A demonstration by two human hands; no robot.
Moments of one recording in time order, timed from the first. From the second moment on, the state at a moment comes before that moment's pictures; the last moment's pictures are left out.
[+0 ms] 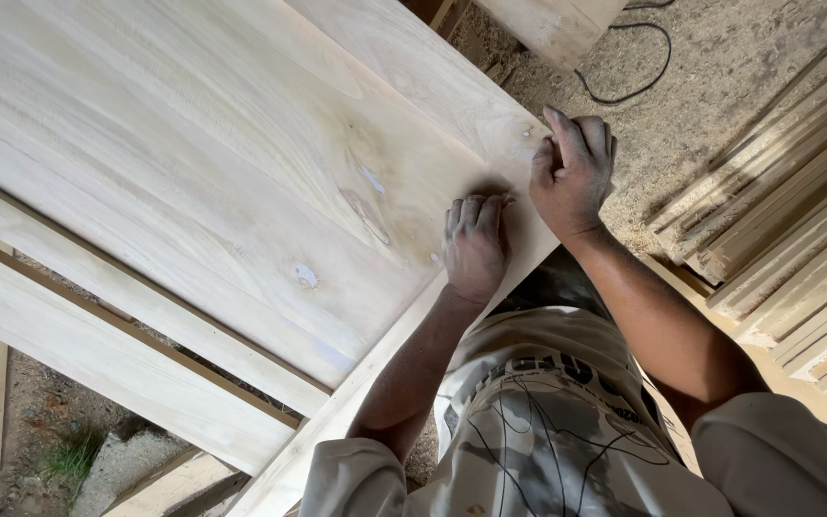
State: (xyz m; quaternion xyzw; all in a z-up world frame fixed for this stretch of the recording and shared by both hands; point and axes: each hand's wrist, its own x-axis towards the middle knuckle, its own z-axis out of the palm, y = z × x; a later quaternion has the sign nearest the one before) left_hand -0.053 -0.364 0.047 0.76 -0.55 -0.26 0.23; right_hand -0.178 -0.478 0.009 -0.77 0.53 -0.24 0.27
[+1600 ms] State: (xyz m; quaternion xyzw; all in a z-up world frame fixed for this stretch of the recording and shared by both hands) left_hand -0.032 -0.320 0.016 0.74 -0.58 -0.22 0.25; right_hand -0.177 -0.523 0.020 -0.66 0.57 0.13 0.48
